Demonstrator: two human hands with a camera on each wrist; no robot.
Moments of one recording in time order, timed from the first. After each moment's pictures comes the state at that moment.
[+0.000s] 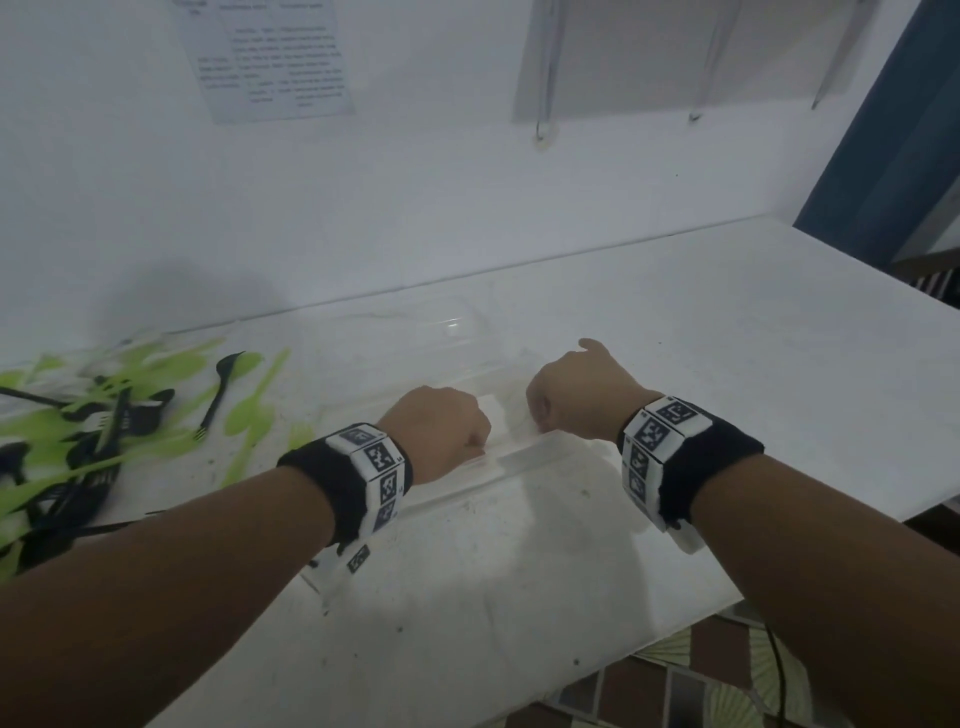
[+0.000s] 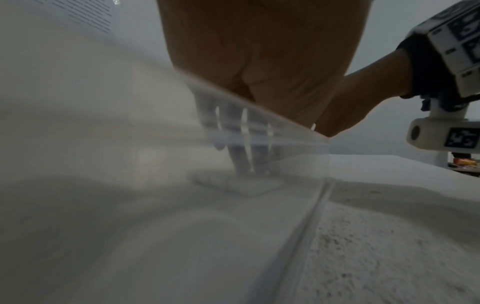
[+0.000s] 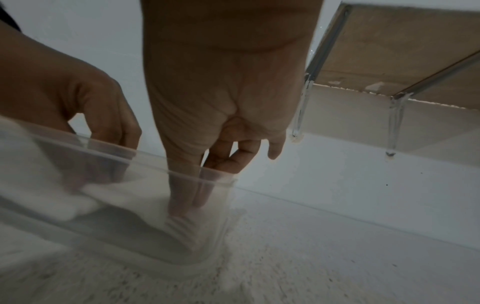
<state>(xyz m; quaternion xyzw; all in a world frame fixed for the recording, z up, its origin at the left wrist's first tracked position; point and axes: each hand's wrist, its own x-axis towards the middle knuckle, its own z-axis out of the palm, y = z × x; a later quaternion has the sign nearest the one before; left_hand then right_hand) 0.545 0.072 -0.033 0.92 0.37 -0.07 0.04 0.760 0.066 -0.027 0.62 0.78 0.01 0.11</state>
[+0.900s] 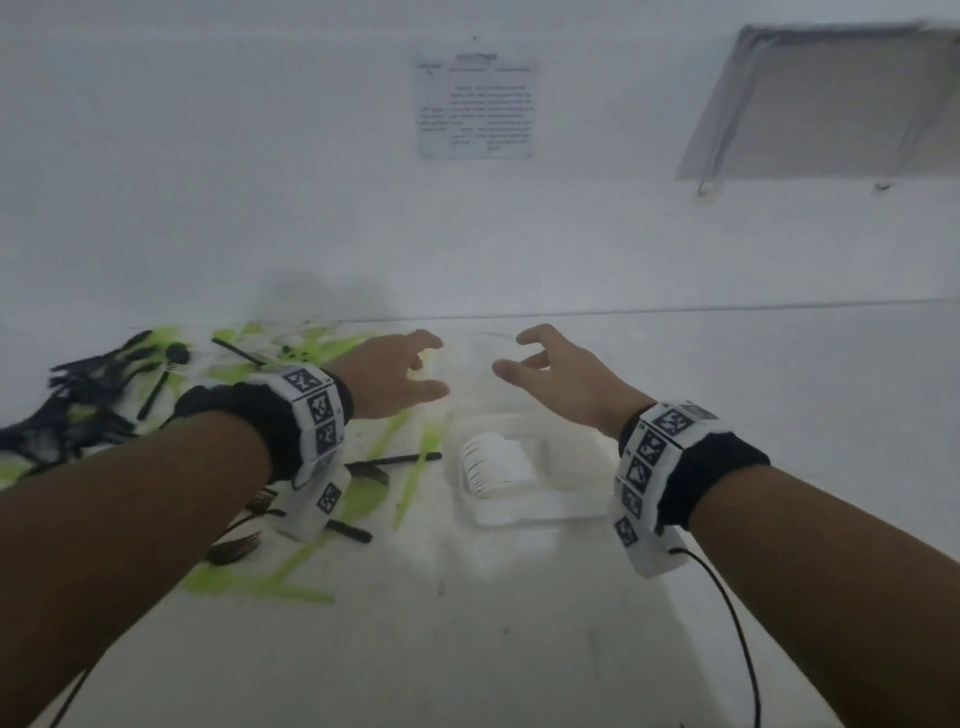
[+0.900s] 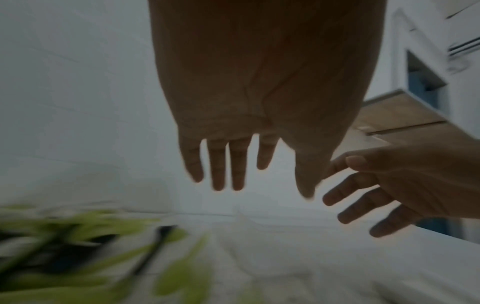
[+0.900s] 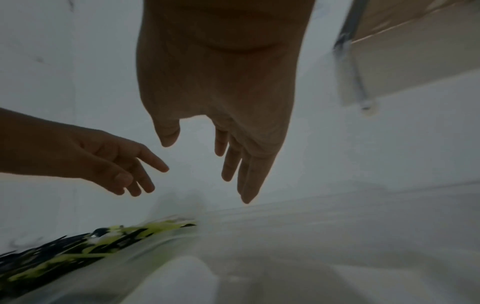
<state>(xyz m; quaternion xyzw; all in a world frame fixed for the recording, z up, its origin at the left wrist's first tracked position) 0.369 0.075 0.039 0.75 0.63 0.07 0.17 0.620 0.094 0.016 0.55 0.71 -0.37 -0.23</state>
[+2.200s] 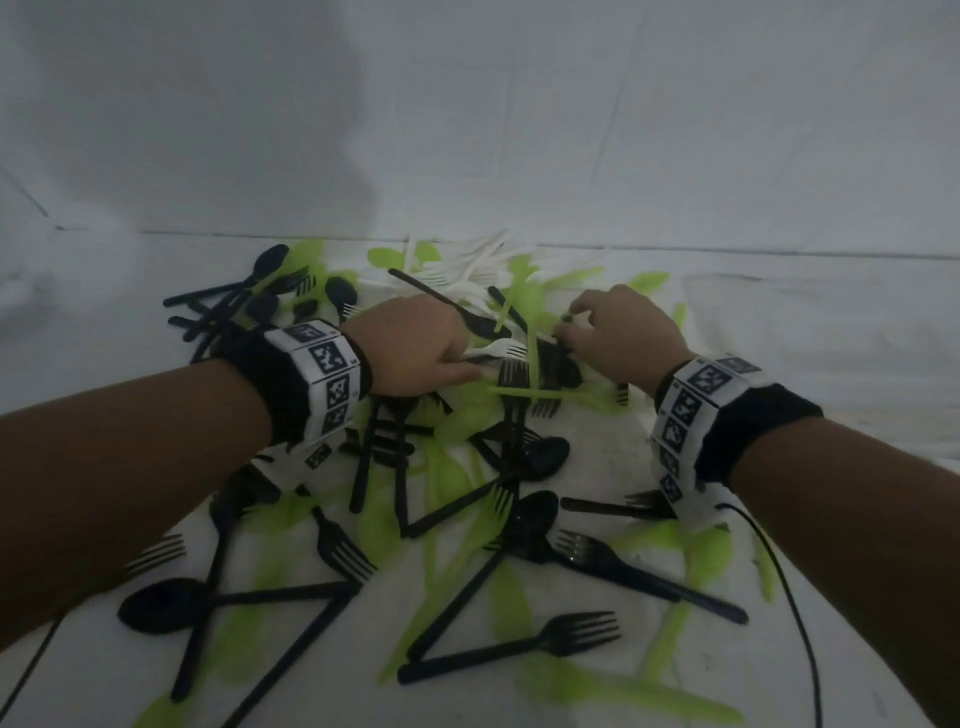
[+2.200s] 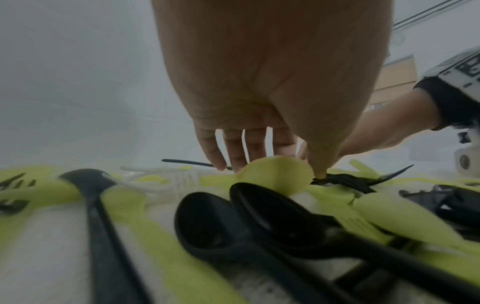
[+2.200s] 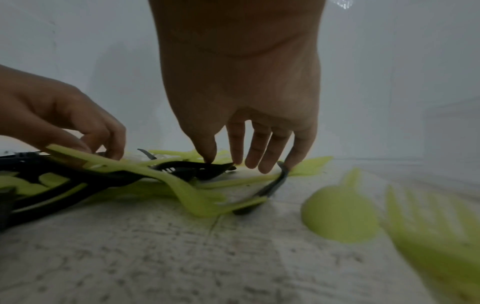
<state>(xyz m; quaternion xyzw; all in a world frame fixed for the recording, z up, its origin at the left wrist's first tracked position) 0.039 0.190 -0.064 0.87 0.48 -0.07 0.07 0.298 0.220 -0.071 0.66 0.74 -0.15 -0.04</state>
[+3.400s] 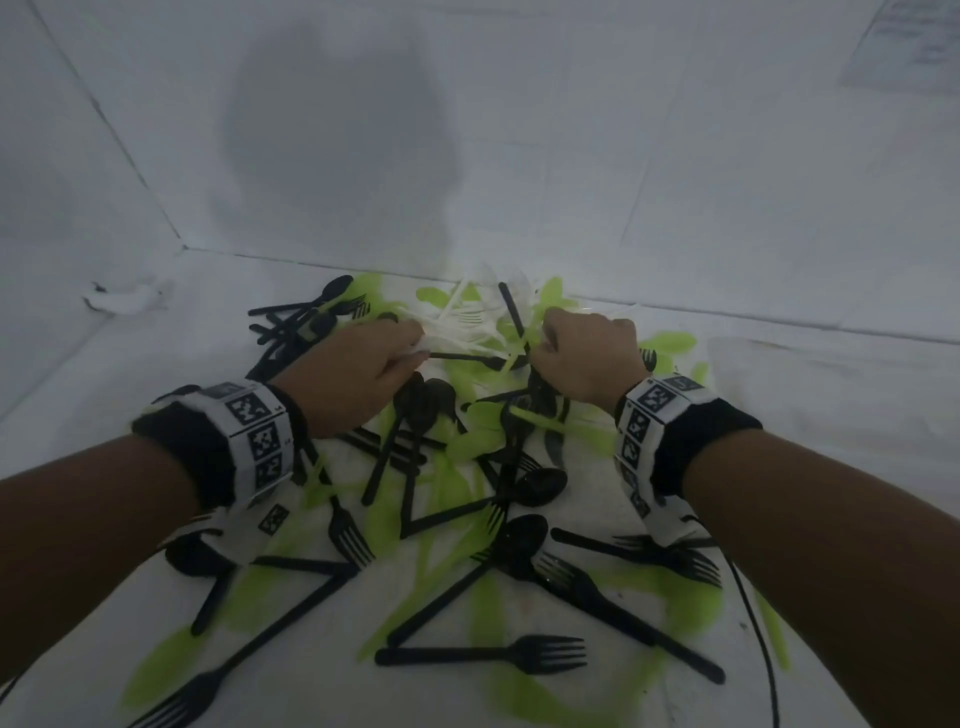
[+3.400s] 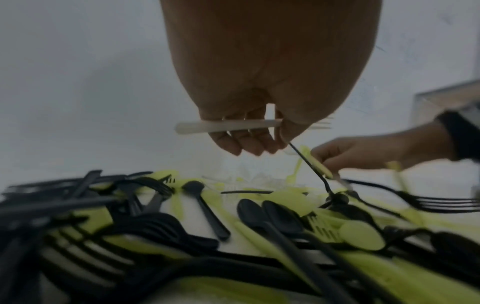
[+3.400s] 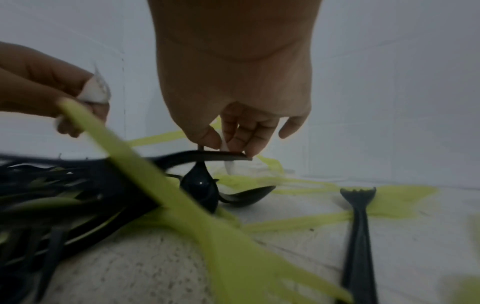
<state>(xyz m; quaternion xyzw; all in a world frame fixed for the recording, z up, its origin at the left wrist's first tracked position) 0.003 0.106 -0.029 0.77 0.59 0.19 0.12 0.257 0.219 -0.043 0.54 0.84 -0.08 -0.05</state>
